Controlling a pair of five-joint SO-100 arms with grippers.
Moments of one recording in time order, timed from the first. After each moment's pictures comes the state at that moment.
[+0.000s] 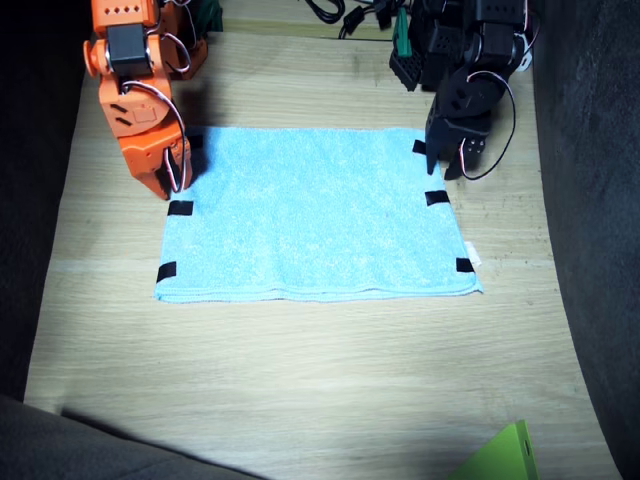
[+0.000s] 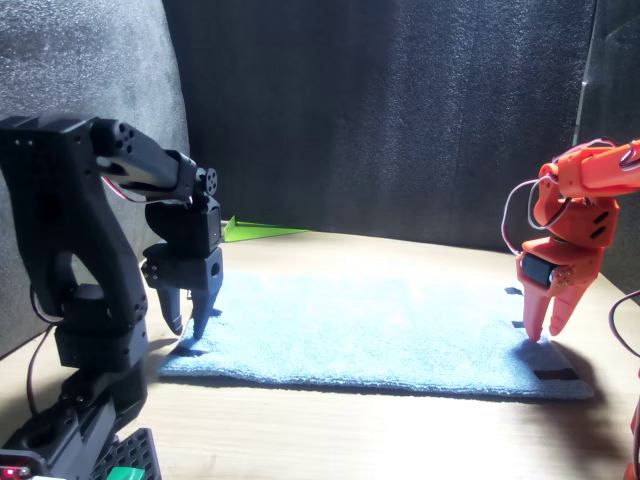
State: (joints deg) arm 0 79.2 88.0 115.8 77.3 98.3; arm 1 99.7 77.5 100.5 78.3 71.4
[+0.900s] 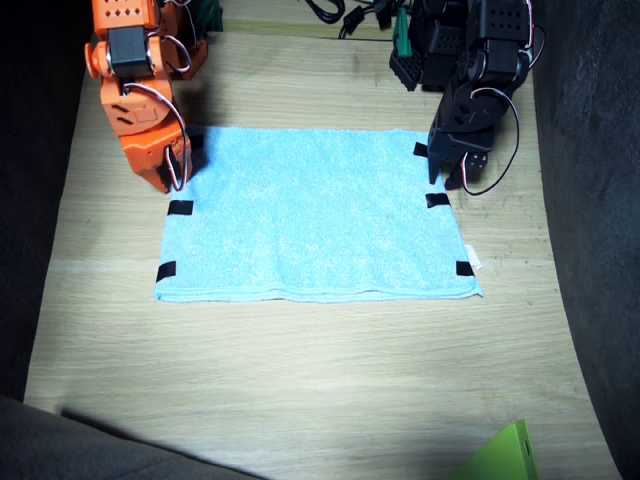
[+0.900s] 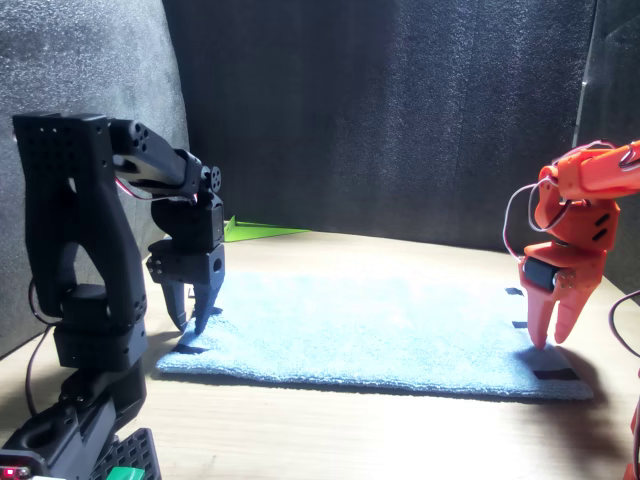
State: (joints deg) arm 0 79.3 80.8 108.5 78.7 100.5; arm 1 99.9 77.4 103.3 80.2 71.4
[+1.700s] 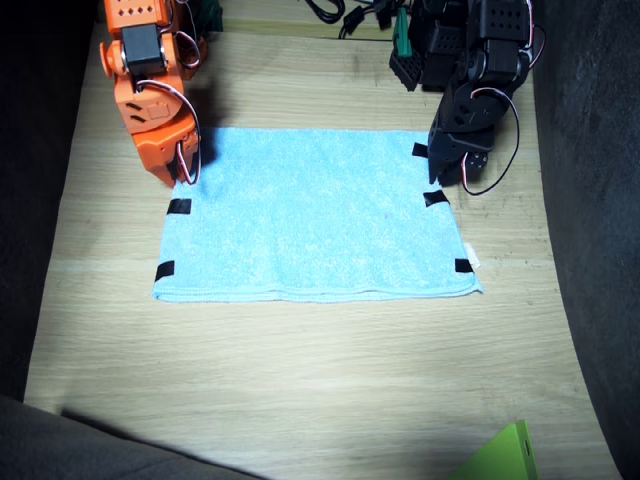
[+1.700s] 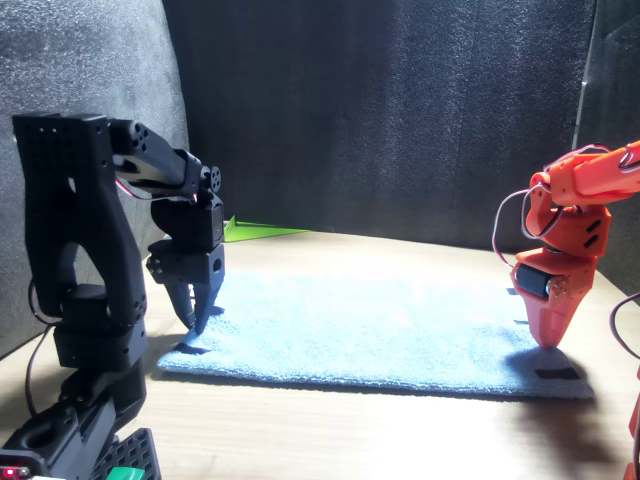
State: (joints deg) arm 0 79.3 80.9 108.5 78.7 100.5; arm 1 102.5 74.4 104.9 77.9 71.5
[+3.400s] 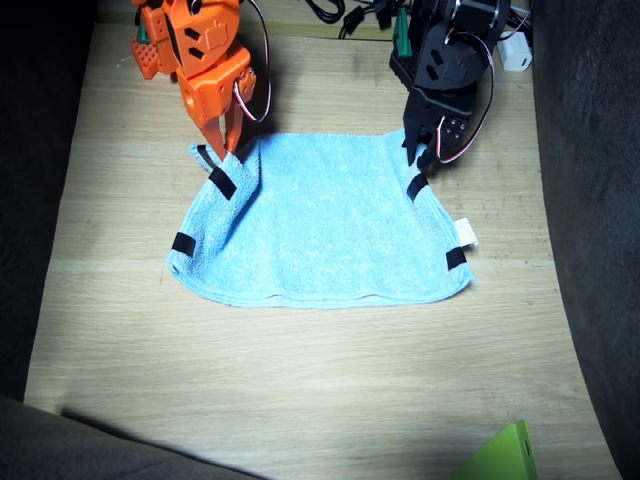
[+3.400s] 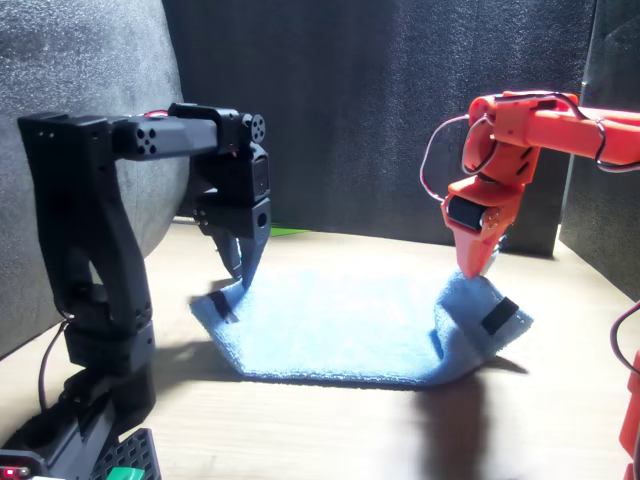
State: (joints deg) arm 0 63.4 81.0 87.8 93.3 95.4; arm 1 123.5 75.8 71.0 99.4 76.5
